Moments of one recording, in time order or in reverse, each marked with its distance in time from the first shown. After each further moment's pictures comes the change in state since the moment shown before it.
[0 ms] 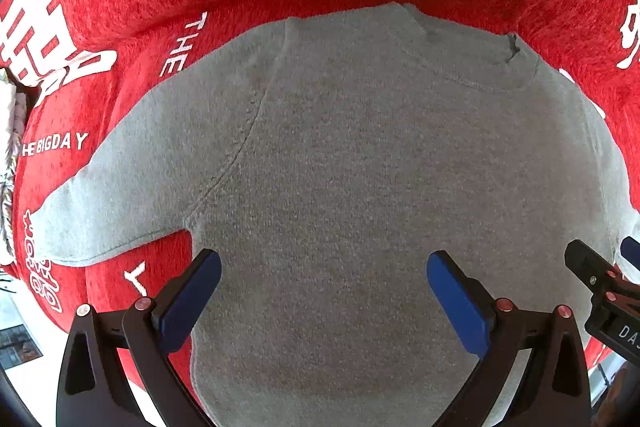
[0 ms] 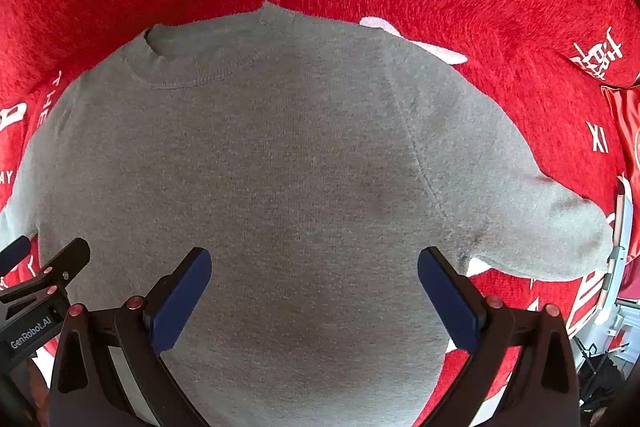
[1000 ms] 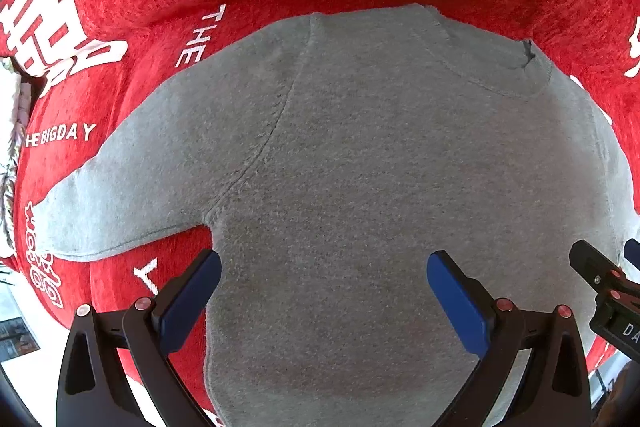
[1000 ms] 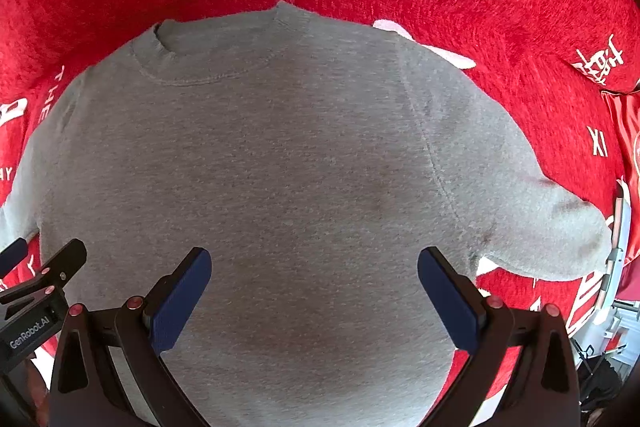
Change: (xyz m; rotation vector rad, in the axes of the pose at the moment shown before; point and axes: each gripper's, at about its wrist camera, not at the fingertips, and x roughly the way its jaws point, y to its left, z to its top) left arm 0.003 0.015 0.004 -0.022 0.046 0.046; right arm -0.007 0.013 0.002 0.000 0.001 0.009
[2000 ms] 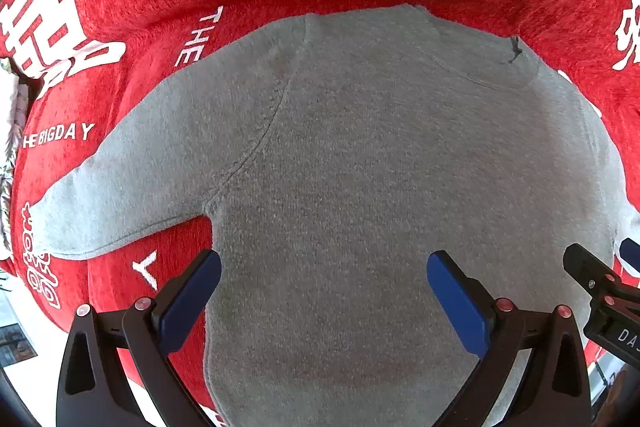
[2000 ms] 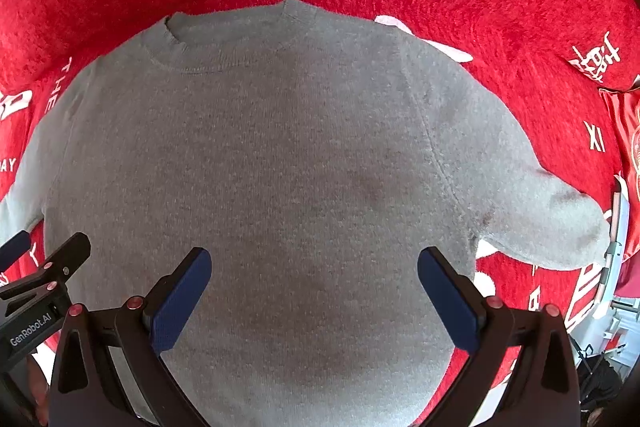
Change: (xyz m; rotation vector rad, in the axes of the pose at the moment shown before) left arm -0.010 -0.002 -0.014 0.015 -0.035 -0.027; right arm -0.007 0.003 -0.014 -0.004 -0.022 -0.020
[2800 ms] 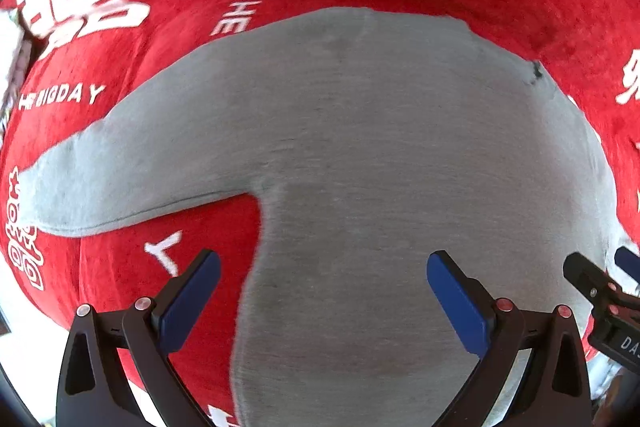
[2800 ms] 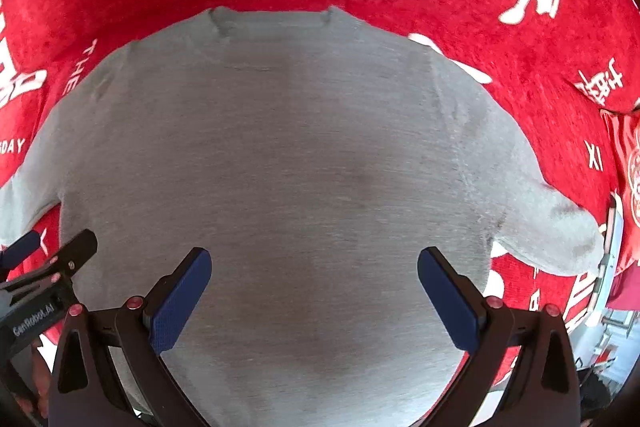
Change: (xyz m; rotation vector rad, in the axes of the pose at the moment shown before) left arm 0.009 0.065 -0.014 -0.113 -0.014 -0.077; right arm -0.020 0.045 0.002 -0.063 -0.034 0.012
